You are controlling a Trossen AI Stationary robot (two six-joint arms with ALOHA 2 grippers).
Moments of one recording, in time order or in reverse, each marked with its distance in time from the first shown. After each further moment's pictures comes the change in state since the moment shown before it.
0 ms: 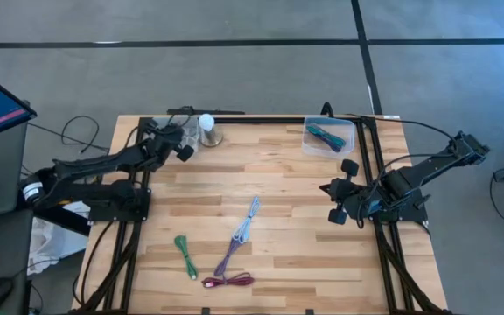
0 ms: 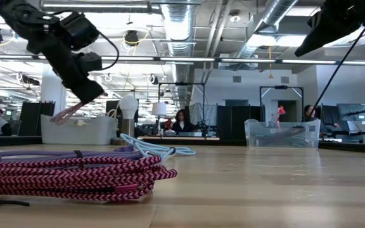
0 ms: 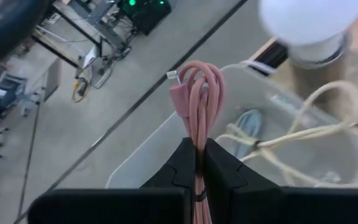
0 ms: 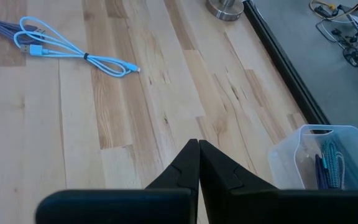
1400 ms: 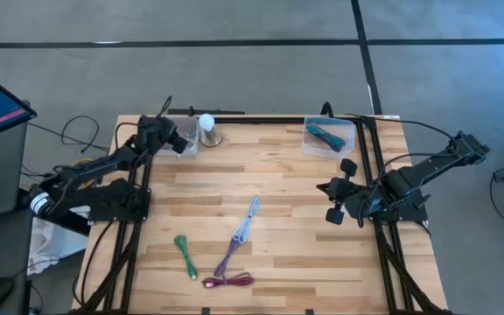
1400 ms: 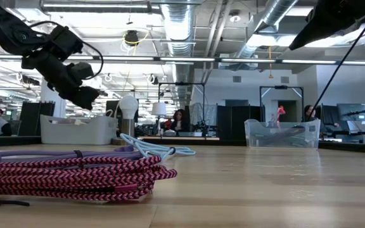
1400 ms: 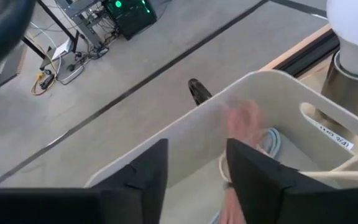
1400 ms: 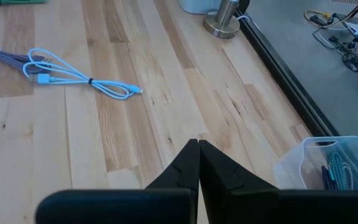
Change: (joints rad) left arm 0.336 0.006 -0.127 0.296 0.388 0.056; right arm 0.000 0.000 0.000 0.081 0.026 -0.001
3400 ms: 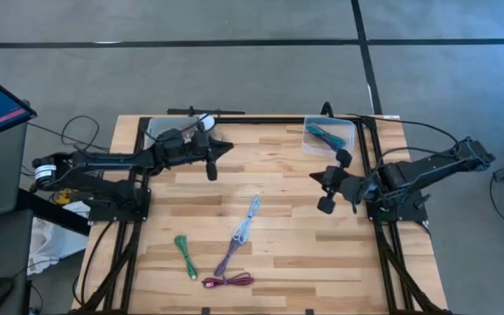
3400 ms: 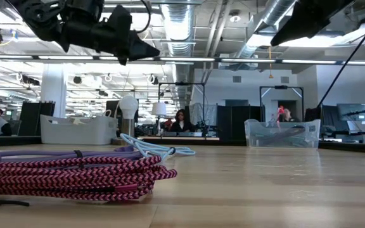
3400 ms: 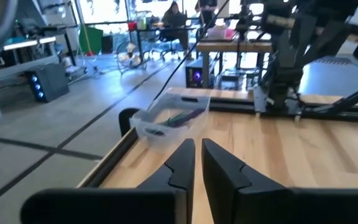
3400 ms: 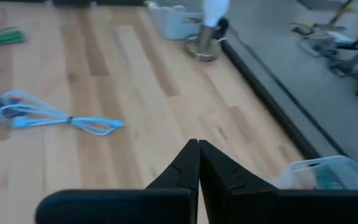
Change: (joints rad) left arm -0.560 0.186 0.202 0.412 0.436 -0.168; right arm -0.161 0.000 0.000 0.176 -0.051 -0.141
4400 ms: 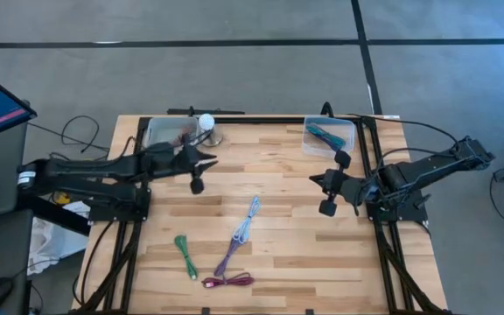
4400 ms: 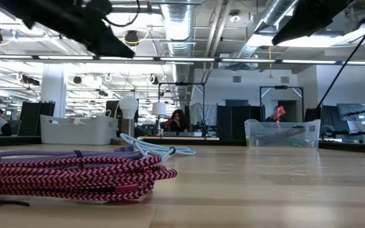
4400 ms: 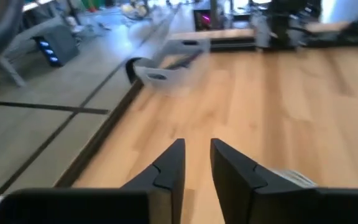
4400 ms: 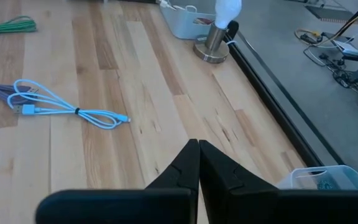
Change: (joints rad) left arm -0.193 -0.300 0.000 -0.538 -0.256 0.067; right arm 0.019 0.000 0.000 -0.002 -0.010 -0.049
